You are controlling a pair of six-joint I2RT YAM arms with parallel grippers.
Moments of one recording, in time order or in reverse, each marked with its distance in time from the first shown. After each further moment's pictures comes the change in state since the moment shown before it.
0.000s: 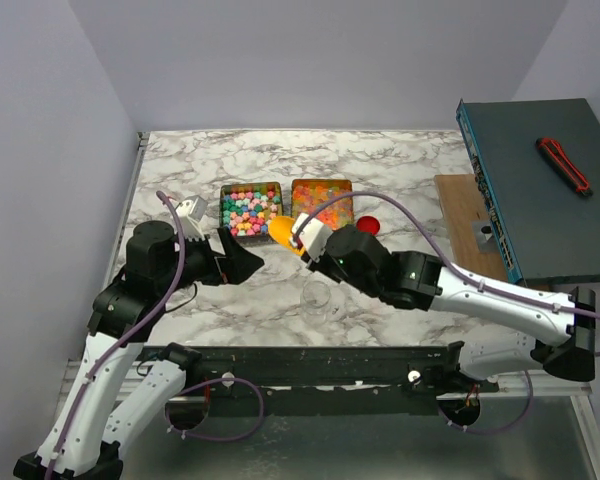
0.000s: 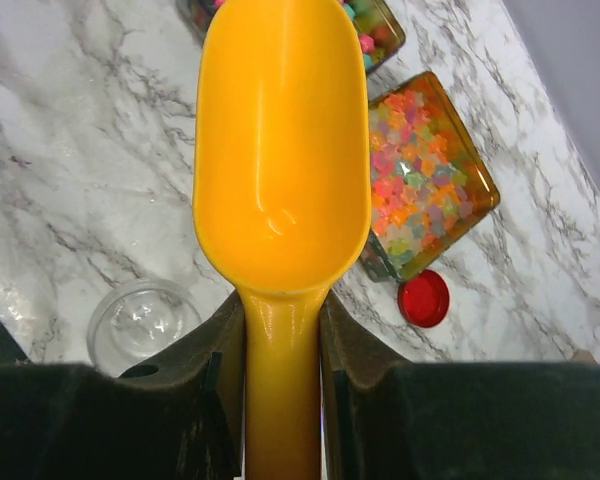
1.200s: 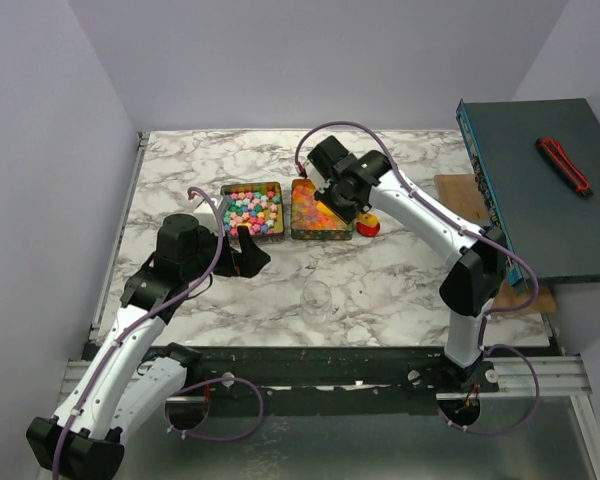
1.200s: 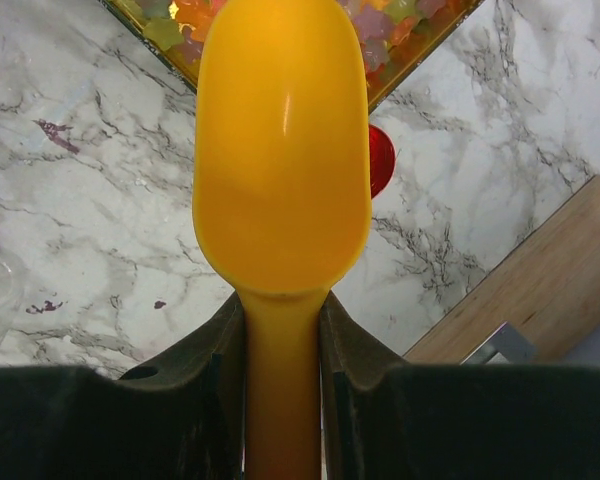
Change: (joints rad) left arm 0.001 0.130 -0.171 0.224 -0.066 0.176; right arm -0.476 0.627 0.722 -0.683 -0.163 0.000
